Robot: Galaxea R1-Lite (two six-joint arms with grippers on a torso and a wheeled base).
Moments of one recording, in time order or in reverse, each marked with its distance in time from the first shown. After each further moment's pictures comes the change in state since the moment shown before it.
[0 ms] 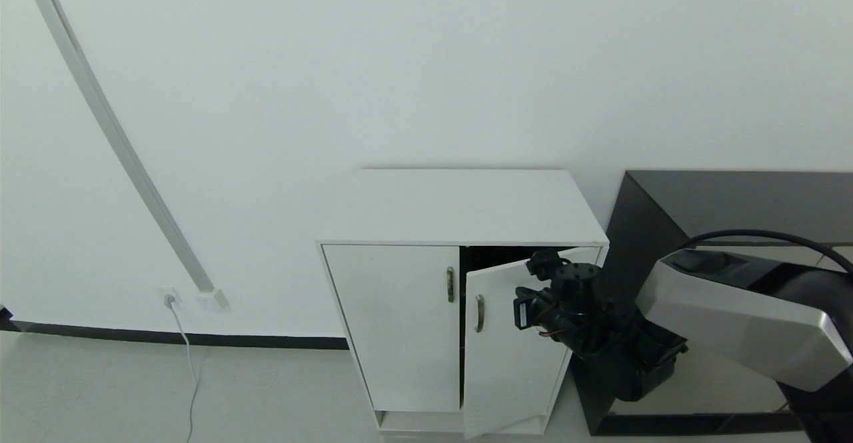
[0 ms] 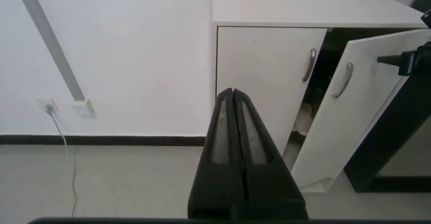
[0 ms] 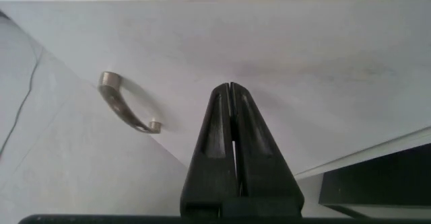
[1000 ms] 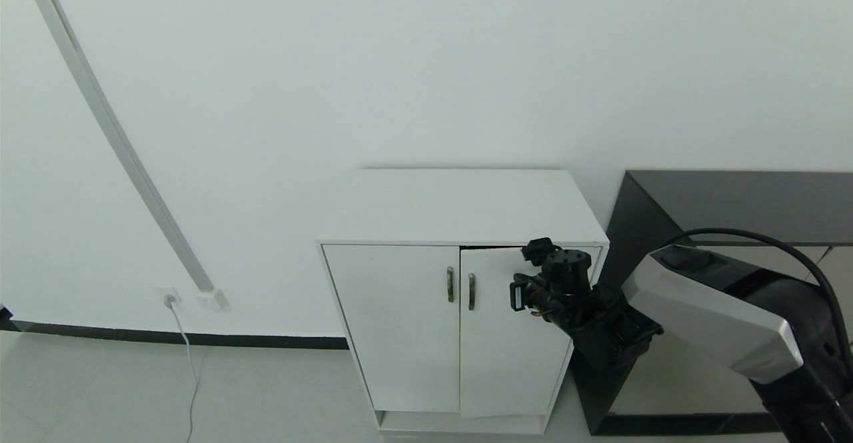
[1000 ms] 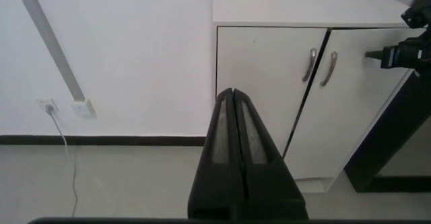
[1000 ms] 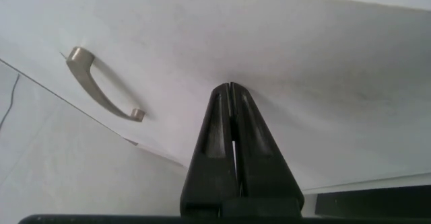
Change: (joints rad) left arm 0.000 0.000 0.000 0.000 0.001 0.001; right arm -0.045 0.100 -0.238 0.123 -0.002 -0.006
